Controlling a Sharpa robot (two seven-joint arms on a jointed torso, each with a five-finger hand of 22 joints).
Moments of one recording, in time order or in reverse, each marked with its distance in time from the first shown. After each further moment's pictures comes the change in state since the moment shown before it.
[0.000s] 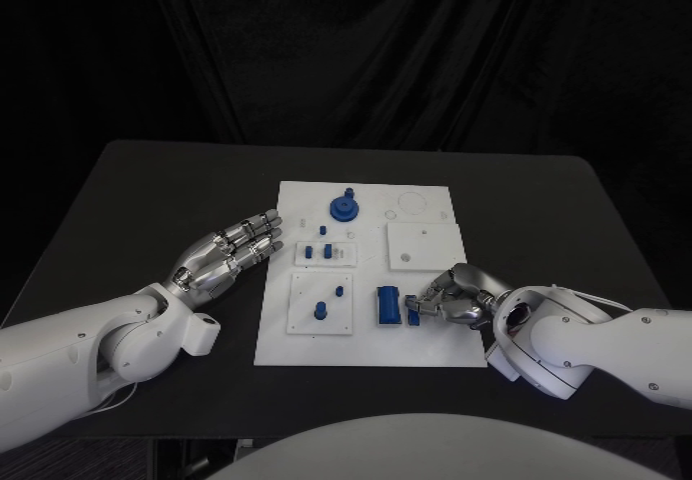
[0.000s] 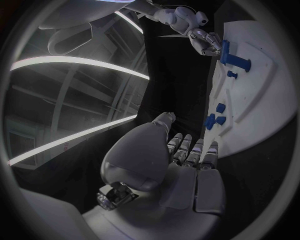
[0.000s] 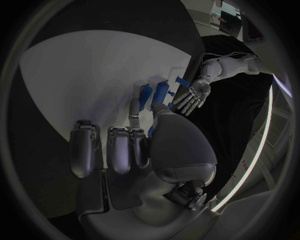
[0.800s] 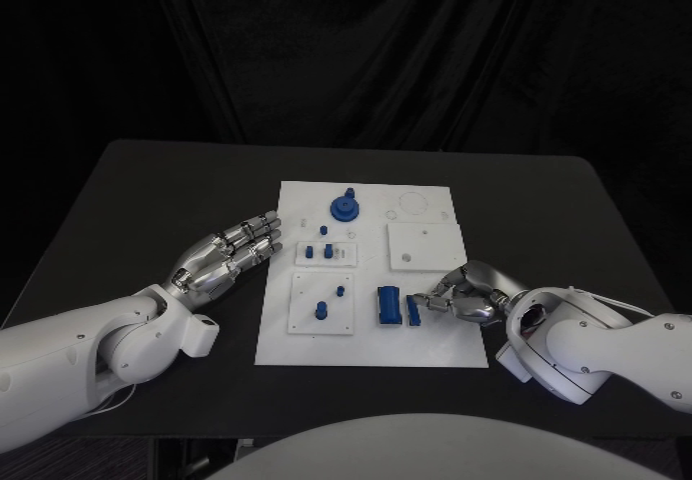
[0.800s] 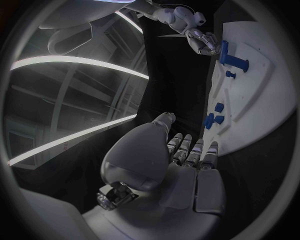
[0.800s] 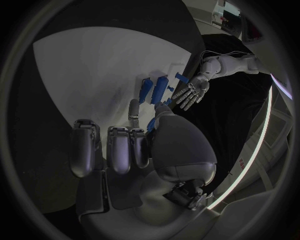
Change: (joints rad) left arm -0.005 -0.009 0.000 0.003 0.000 0.001 -0.001; left_hand -0.004 0.004 0.003 0.003 0.000 0.000 0.000 0.000 0.000 0.000 0.000 0.000 0.000 0.001 0.001 0.000 0.000 0.000 0.000 0.000 0.000 0.000; right arm 0.000 -0.059 -0.001 0.034 -0.021 -0.027 0.024; right_hand -0.042 0.013 -0.062 -0.004 -0.071 -0.034 0.005 0.029 0.016 0.000 0.000 0.000 0.000 0.000 0.000 0.000 0.000 0.000 -0.004 0.004 -0.006 0.000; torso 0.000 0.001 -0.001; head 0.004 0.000
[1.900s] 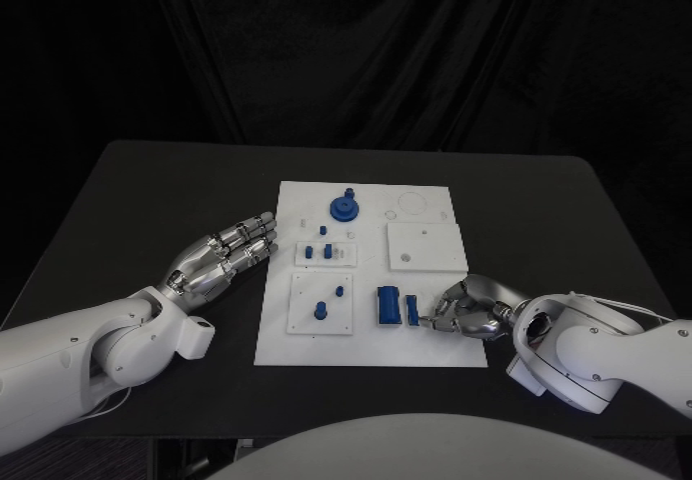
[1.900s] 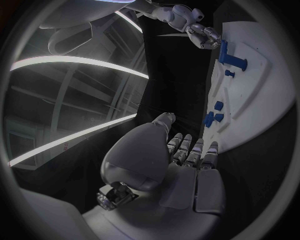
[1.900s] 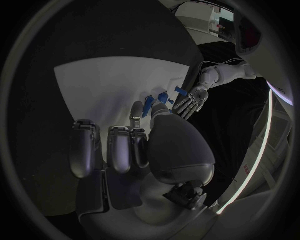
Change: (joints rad) left arm -0.001 -0.012 0.000 0.004 0.000 -0.001 0.000; left_hand 0.000 0.000 0.003 -0.003 0.000 0.000 0.000 0.000 0.000 0.000 0.000 0.004 0.000 0.003 0.003 0.004 0.001 0.000 0.000 0.000 0.000 0.000; right arm -0.004 -0.031 -0.009 0.027 -0.010 0.114 -0.024; right_hand 0.100 0.009 -0.039 -0.003 0.035 -0.054 -0.032 0.238 0.180 0.000 -0.015 0.000 0.001 -0.004 -0.008 0.000 0.000 0.000 0.000 -0.007 0.005 0.000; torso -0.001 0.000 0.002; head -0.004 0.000
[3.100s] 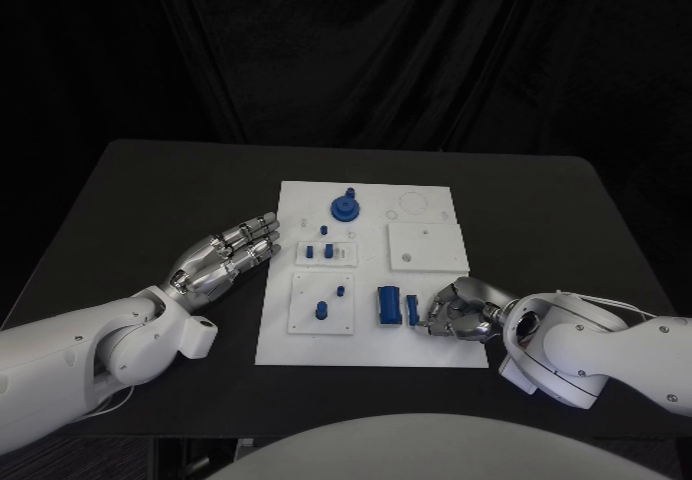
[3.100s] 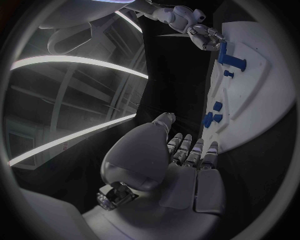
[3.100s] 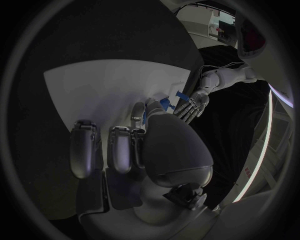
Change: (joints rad) left arm -0.003 0.006 0.000 -0.005 0.000 0.001 -0.003; left_hand 0.000 0.000 0.003 0.003 0.000 0.000 0.000 0.000 0.000 0.000 0.007 0.000 0.000 -0.004 0.004 0.000 0.000 0.000 0.000 0.000 0.000 0.000; right arm 0.000 0.051 0.002 -0.034 -0.001 0.040 -0.013; right_hand 0.151 0.012 0.039 -0.055 0.087 -0.016 -0.016 0.040 0.029 0.000 -0.014 0.001 0.002 0.000 -0.014 0.000 0.000 0.000 0.004 -0.011 -0.005 0.001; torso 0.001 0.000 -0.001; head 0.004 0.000
